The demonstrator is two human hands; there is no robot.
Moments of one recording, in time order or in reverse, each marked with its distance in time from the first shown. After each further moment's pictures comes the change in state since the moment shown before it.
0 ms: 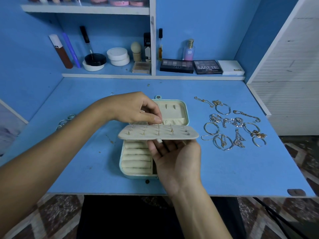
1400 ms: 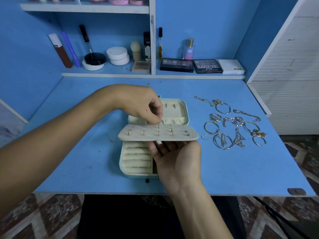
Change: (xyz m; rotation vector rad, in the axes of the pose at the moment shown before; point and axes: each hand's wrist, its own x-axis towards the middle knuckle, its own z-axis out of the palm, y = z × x) left_hand 0.009 0.029 -0.012 0.198 -0.144 -0.100; right_hand -0.002 -0.001 -0.001 -0.021 -0.006 -0.001
